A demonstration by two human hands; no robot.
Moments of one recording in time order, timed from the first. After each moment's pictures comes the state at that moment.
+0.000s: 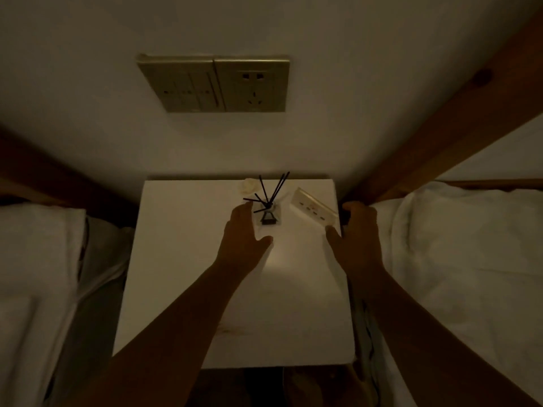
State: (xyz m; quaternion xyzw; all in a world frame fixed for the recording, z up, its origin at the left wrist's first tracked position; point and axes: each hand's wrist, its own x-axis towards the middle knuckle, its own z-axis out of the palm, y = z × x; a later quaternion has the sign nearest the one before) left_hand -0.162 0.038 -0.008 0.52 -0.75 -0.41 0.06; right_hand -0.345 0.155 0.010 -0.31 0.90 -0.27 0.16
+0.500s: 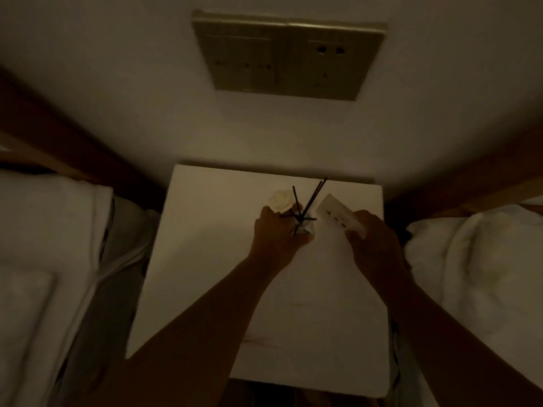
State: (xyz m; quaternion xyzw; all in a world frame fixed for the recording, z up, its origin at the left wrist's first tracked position) left_hand -0.163 0.015 -0.031 0.49 -0.75 -0.42 0.12; right_hand -0.327 0.113 -0.020 -0.43 0.86 -0.18 0.22
